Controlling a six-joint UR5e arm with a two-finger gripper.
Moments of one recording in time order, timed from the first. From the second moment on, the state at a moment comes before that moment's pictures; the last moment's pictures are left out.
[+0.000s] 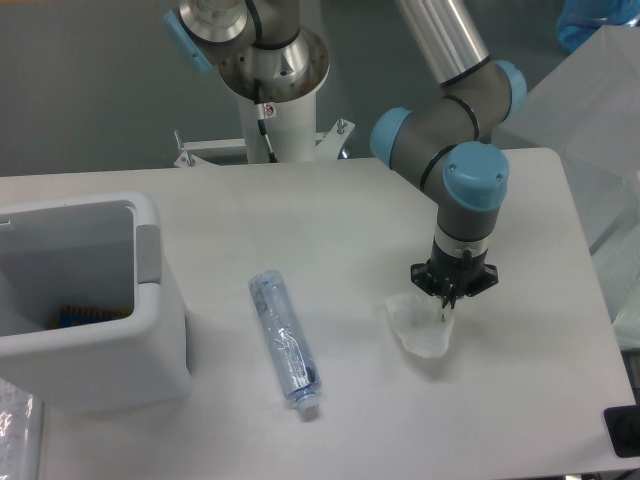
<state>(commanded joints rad) 2.69 -2.02 -1.72 -0.80 1.52 0.75</state>
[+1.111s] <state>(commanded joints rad) 2.50 -1.72 -1.50 -0.81 1.17 0.15</state>
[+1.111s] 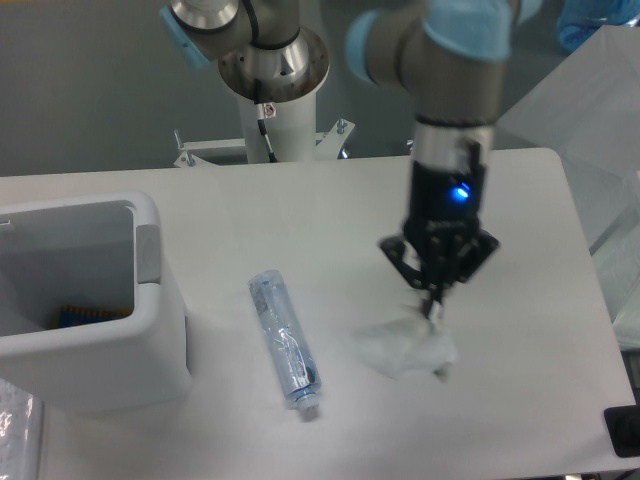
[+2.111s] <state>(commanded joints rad) 2.09 -1.65 -1.55 -0.81 1.18 0.52</state>
